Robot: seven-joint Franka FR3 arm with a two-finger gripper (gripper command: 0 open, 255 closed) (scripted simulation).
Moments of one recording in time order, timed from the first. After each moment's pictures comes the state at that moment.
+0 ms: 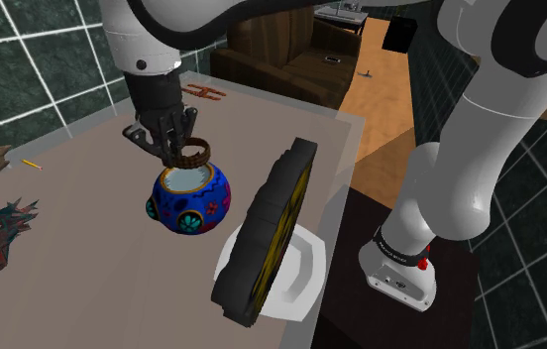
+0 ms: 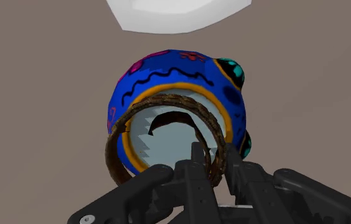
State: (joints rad) arm 0.46 0.04 0.23 -1.77 0.03 1.78 0.59
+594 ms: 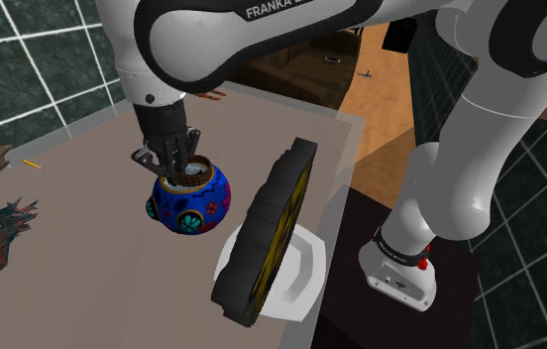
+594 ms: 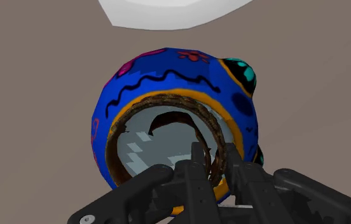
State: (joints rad) arm 0.46 0.05 0.23 -1.88 0.02 1.89 0.59
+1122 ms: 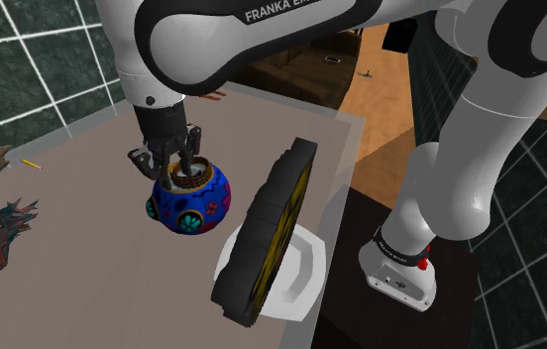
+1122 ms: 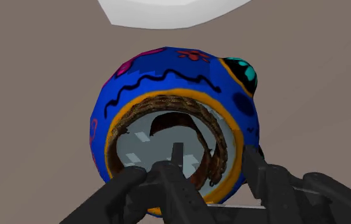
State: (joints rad) arm 0.46 0.05 0.23 -1.88 0.02 1.90 0.59
